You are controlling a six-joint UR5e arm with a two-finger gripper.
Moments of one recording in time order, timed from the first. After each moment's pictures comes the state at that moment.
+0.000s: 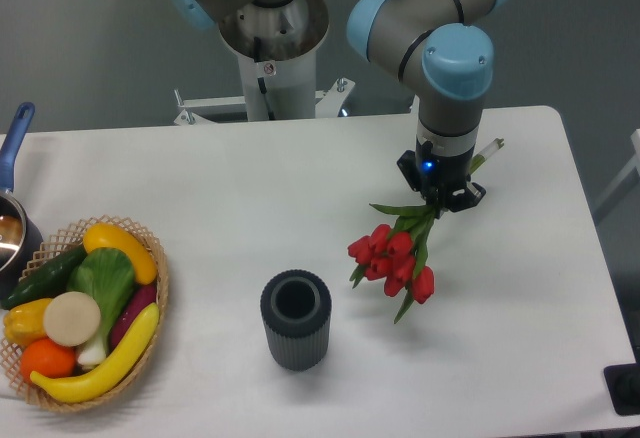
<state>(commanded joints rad) 2.68 -1.81 -1.78 -0.98 1.57 1.35</state>
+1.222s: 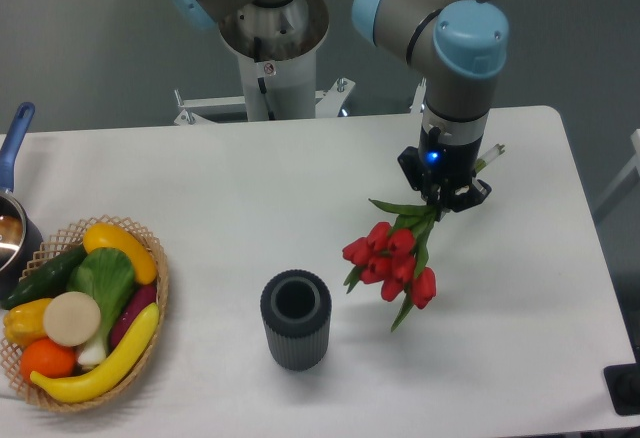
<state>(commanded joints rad) 2.69 -1.77 -1.70 -1.04 1.35 1.34</state>
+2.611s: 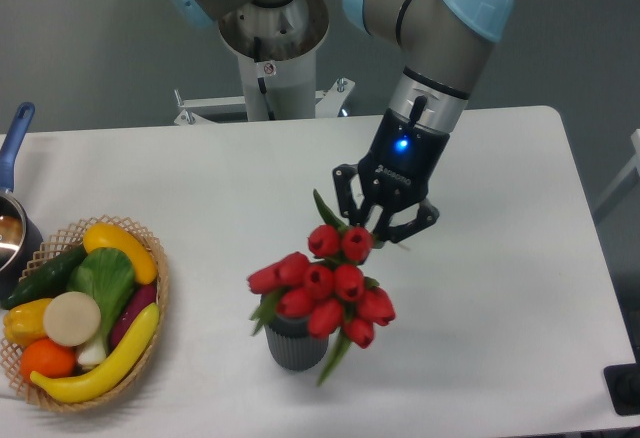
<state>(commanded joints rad) 2.65 -1.79 -1.65 -0.94 0.63 1.02</state>
